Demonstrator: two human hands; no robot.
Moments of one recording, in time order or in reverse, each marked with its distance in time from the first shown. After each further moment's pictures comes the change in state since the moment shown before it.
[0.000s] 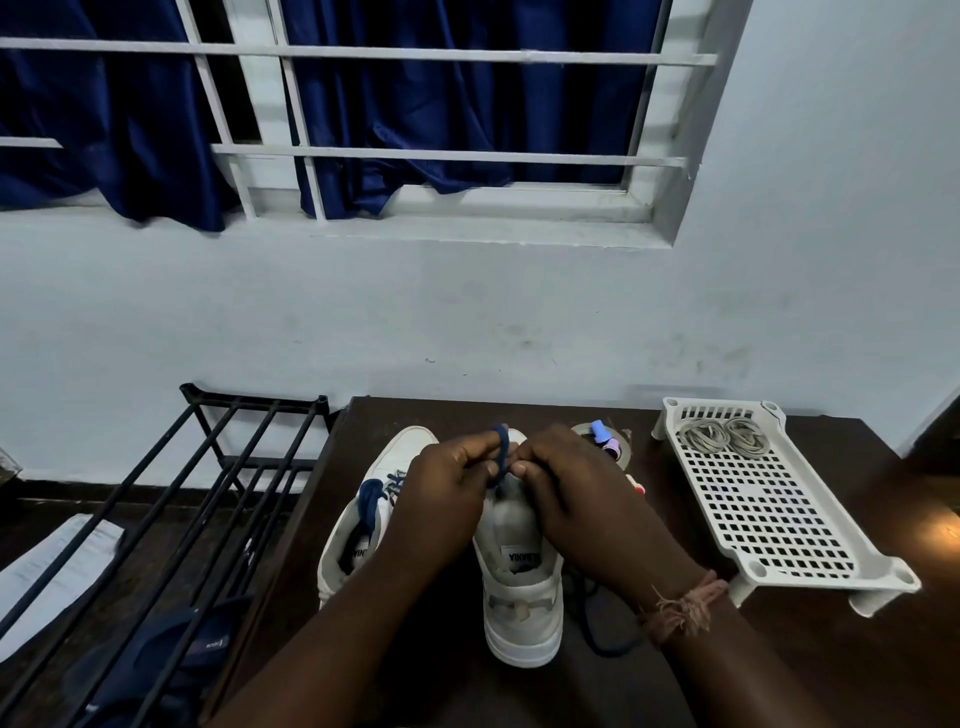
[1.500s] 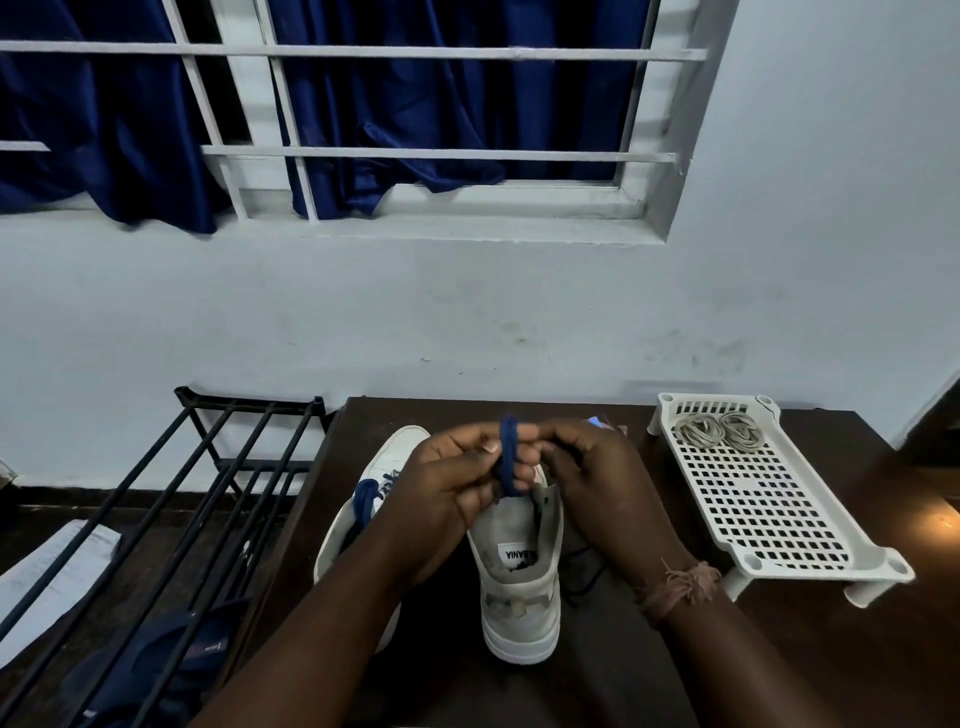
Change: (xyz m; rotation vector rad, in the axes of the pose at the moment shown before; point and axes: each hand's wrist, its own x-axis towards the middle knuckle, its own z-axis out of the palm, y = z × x) left_hand -0.004 0.014 -0.003 -0.883 -0.286 -0.163; right_hand 0.002 0.009 -0.005 0.217 0.130 0.207
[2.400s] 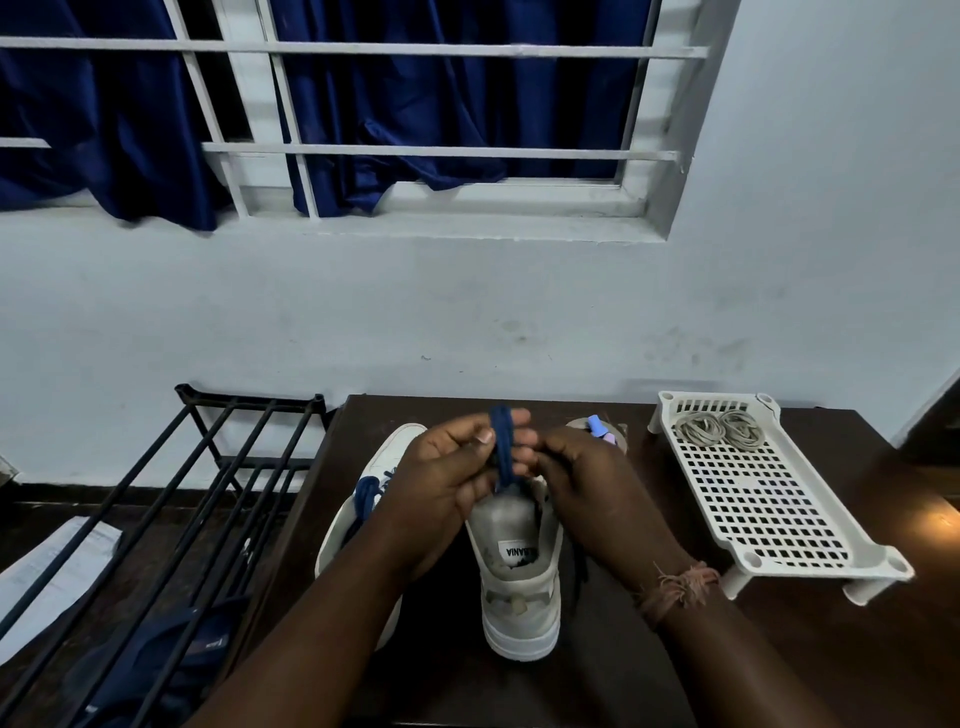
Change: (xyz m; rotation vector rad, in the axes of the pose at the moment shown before) left_hand 0.002 0.001 0.000 0.016 0.057 0.050; right_hand -0.002 0.010 0.008 -0.103 -0.089 -0.040
